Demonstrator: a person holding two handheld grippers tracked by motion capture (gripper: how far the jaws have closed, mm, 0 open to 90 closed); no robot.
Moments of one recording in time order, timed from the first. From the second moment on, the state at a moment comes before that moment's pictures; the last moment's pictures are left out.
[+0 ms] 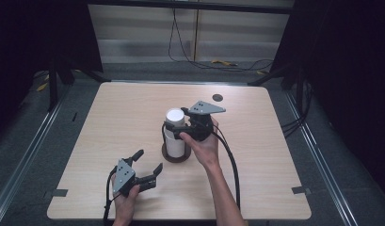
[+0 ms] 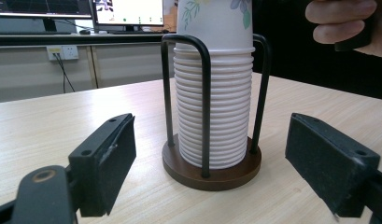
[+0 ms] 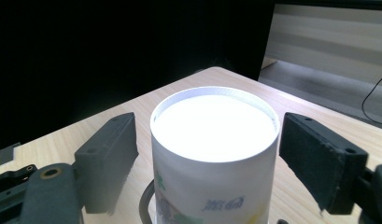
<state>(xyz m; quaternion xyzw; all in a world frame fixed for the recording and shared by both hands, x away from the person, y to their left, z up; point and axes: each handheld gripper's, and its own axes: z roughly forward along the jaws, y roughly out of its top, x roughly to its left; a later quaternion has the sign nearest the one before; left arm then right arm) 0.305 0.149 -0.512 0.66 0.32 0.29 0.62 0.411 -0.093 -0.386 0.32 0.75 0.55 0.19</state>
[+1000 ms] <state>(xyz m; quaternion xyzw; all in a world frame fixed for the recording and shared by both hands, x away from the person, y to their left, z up) 0.305 0.149 -0.512 0.66 0.32 0.29 0.62 0.418 -0.093 -0.385 0.31 0.75 0.55 0.18</state>
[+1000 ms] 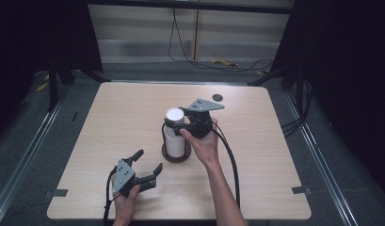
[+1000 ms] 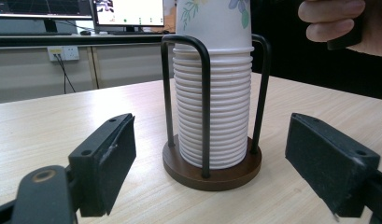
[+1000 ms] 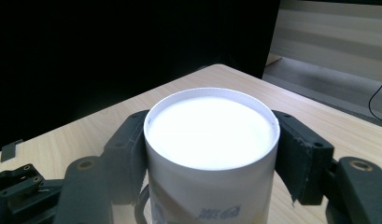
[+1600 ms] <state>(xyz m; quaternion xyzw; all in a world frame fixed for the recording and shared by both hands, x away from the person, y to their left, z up) 0.305 0.148 -0.512 0.66 0.32 0.29 0.62 0.417 -0.094 -0.378 0.31 0.75 0.56 0.18</state>
